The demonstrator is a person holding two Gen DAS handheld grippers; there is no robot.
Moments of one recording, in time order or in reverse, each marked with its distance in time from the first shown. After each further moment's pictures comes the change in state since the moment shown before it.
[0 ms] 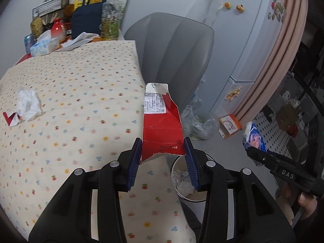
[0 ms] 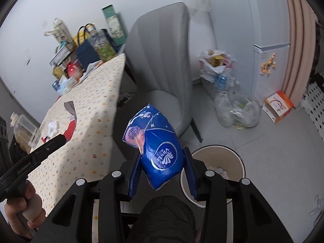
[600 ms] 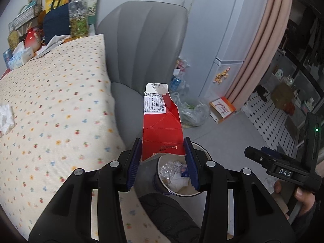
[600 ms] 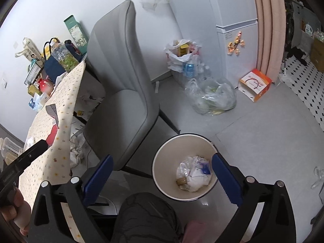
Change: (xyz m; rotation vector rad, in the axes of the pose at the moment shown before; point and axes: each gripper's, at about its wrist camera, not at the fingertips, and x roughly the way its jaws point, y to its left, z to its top) left arm 0.036 -0.064 -0.004 0.120 0.080 -0.037; right arm 0.004 -0.088 -0.023 0.168 0.016 -0.119
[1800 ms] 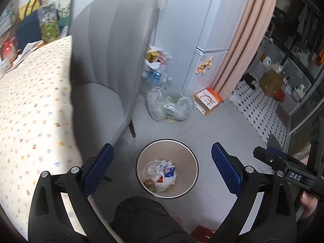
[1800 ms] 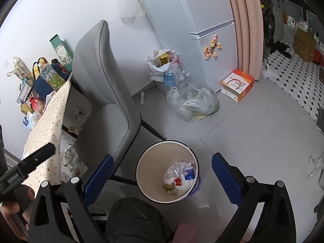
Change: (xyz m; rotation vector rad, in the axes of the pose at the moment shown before) left arm 0.023 -0.051 0.012 0.059 0.039 -0.072; right arm -0.035 -0.053 -0.002 0.088 -0.068 -0.053
